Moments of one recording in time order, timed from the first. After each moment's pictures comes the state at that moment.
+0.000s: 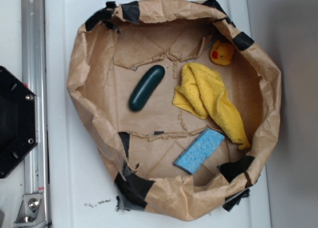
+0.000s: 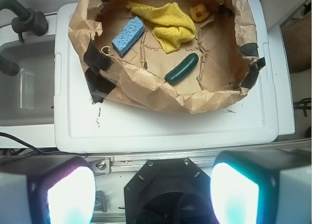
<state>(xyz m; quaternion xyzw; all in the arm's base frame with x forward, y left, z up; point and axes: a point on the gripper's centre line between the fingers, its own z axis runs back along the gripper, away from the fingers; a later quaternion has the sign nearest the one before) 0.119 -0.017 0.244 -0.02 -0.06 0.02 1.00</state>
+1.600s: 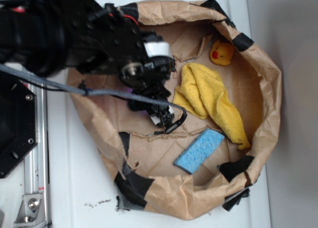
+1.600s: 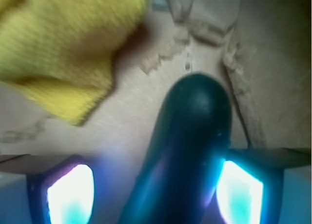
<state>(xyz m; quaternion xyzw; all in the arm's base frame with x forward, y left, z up) 0.236 0.038 0.014 -0.03 -0.05 0.28 0.96</state>
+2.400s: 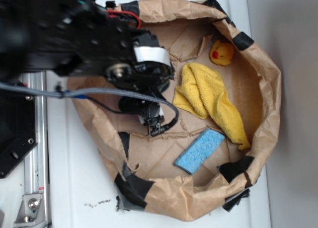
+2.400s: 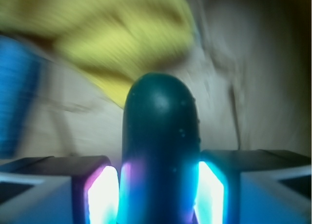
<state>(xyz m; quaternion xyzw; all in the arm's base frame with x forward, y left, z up) 0.241 0.025 0.080 -0.05 -0.11 0.14 0.98</state>
